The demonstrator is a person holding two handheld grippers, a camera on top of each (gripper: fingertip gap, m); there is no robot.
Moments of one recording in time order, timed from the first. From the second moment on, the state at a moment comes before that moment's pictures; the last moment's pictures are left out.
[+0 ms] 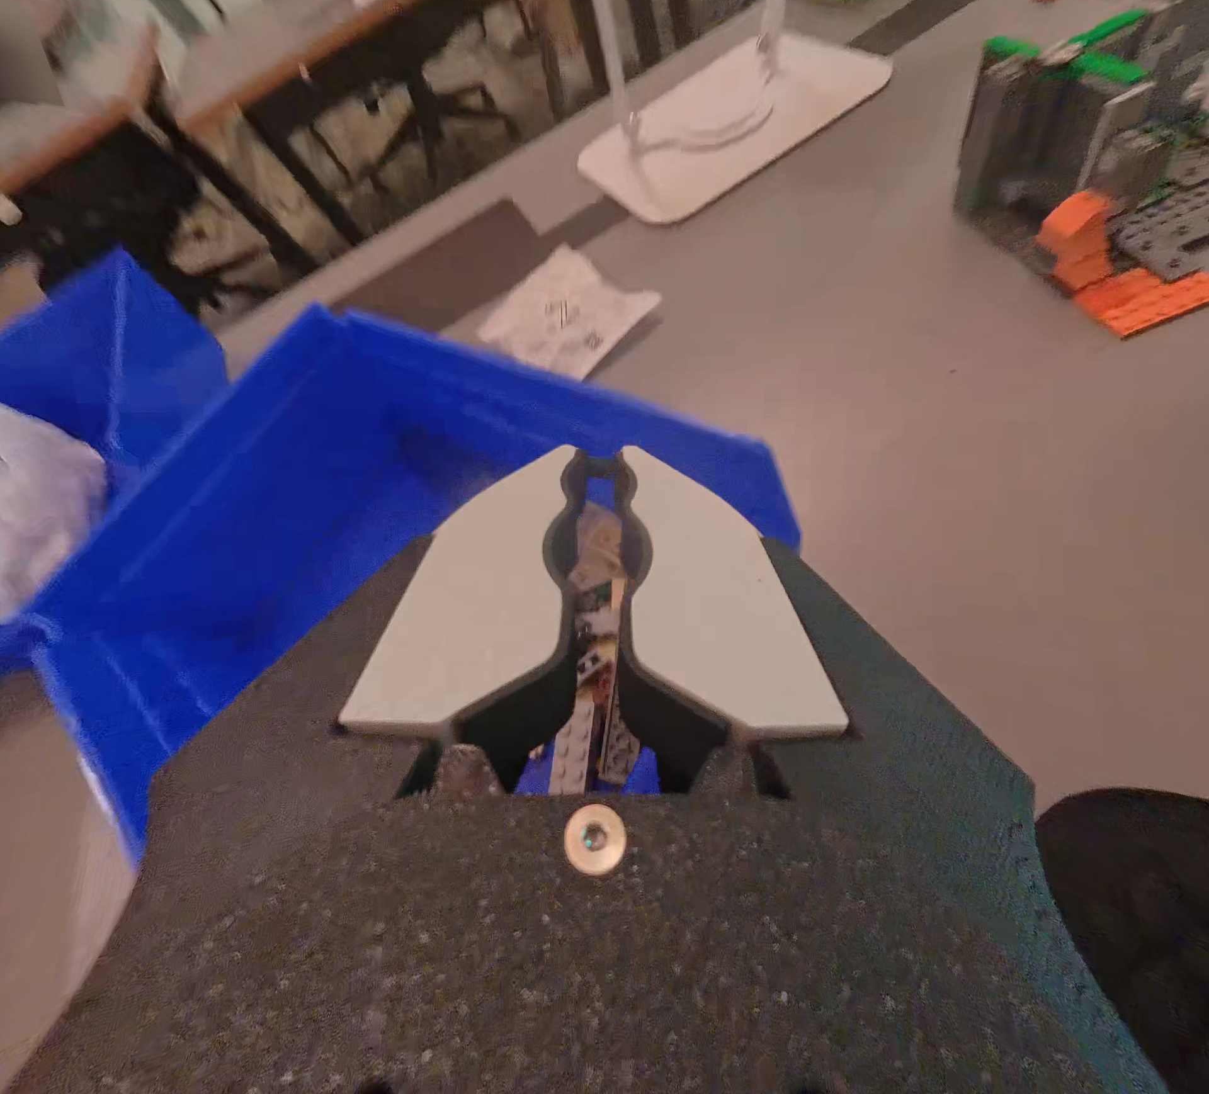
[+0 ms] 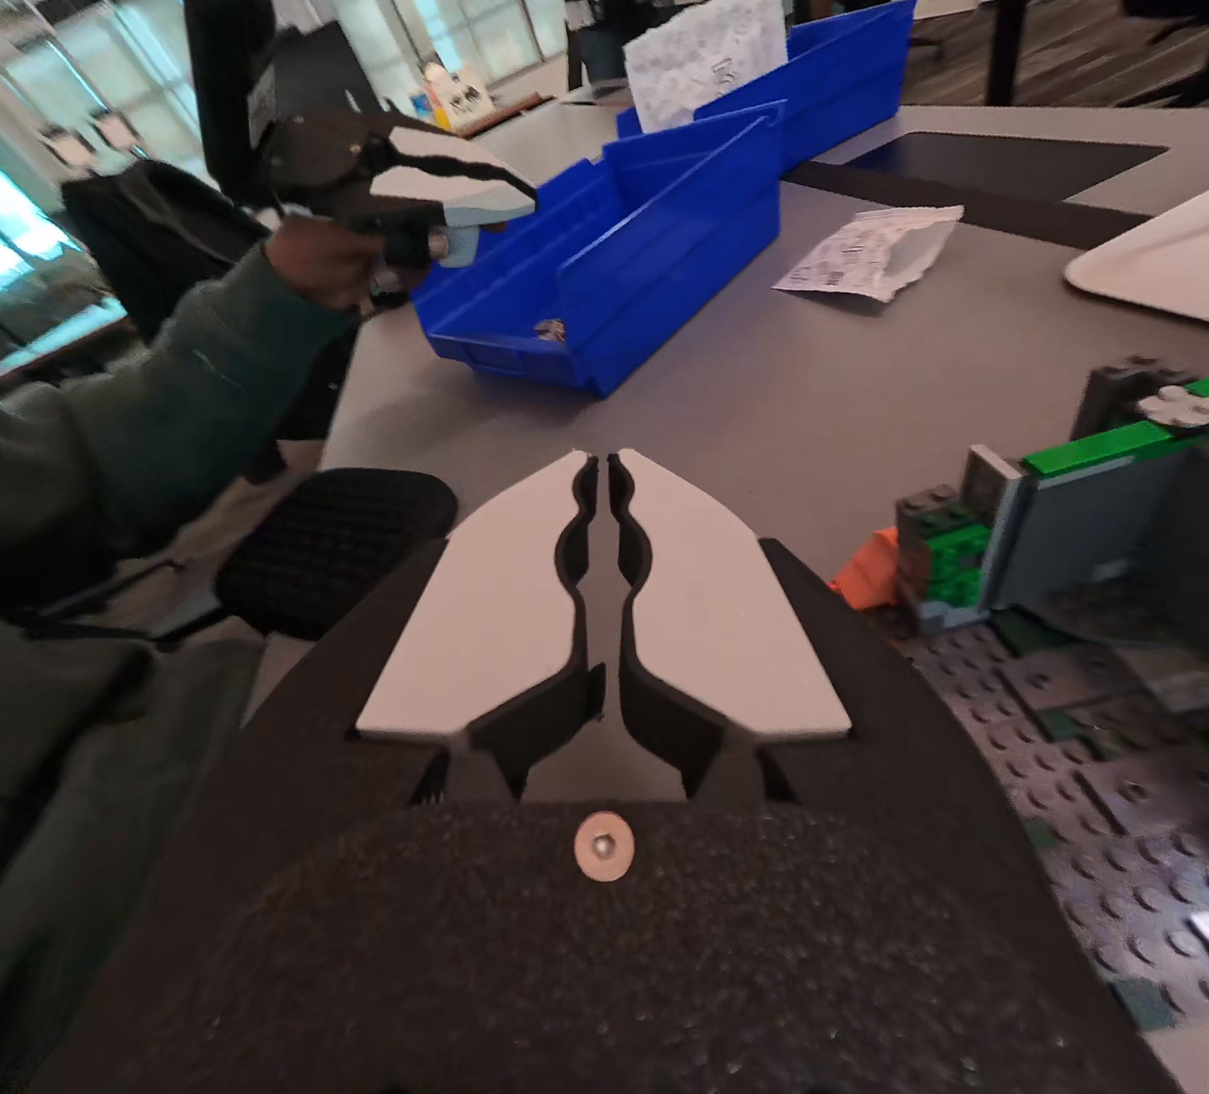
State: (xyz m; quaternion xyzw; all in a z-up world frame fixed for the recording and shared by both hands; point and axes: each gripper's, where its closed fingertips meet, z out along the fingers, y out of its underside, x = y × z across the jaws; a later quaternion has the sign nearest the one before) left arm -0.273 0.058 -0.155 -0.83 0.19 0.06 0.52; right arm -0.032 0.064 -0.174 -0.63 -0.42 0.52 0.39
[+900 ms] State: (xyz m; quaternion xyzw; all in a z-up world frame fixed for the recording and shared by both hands) left arm -0.240 0.057 -0.224 -0.88 0.19 -0.11 0.41; right arm -0.026 0.087 -0.205 -0.65 -0.49 0.35 0.46
